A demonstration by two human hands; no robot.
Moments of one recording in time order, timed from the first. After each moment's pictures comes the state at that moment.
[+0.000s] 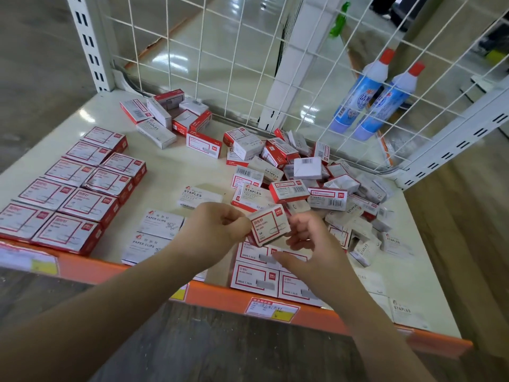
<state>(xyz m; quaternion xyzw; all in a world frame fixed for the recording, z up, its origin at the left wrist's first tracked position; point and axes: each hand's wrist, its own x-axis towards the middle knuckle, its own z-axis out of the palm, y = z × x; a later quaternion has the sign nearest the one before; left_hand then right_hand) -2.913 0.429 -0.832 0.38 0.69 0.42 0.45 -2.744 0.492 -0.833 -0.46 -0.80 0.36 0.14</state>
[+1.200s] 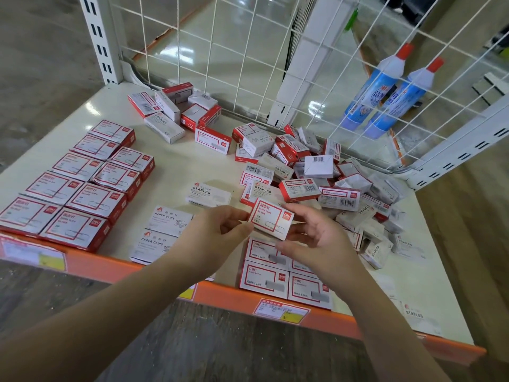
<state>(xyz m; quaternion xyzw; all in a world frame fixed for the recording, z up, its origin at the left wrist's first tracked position) -2.921 0.421 -0.851 0.41 0.68 0.42 0.44 -2.760 0.500 -0.829 -0.45 -0.74 0.49 0.14</state>
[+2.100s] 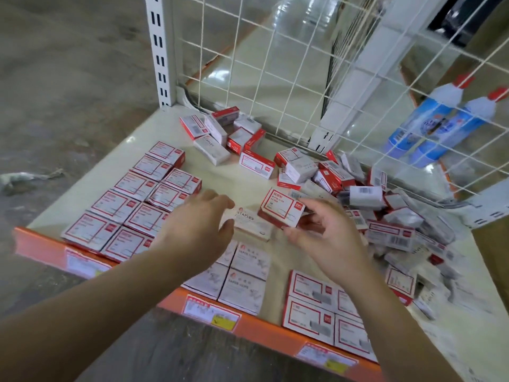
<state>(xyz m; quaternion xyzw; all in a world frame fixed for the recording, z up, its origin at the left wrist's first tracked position) -3.000 0.411 -0.845 0.50 0.82 0.22 0.15 -2.835 0.521 -0.833 -0.40 -0.83 0.37 0.15</state>
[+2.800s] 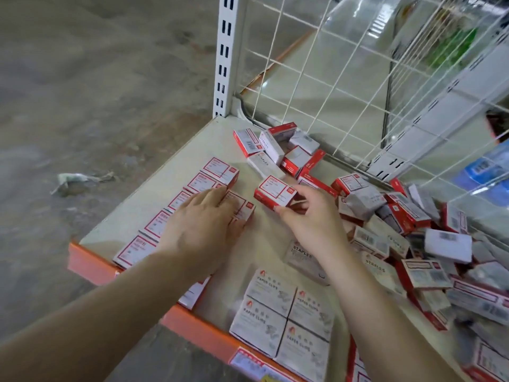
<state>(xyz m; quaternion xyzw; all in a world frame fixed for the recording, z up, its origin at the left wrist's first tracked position) -3.075 0.403 -0.866 0.48 0.87 0.11 0.10 -2.968 0.542 -0.873 -0.41 -0.82 0.38 0.13</state>
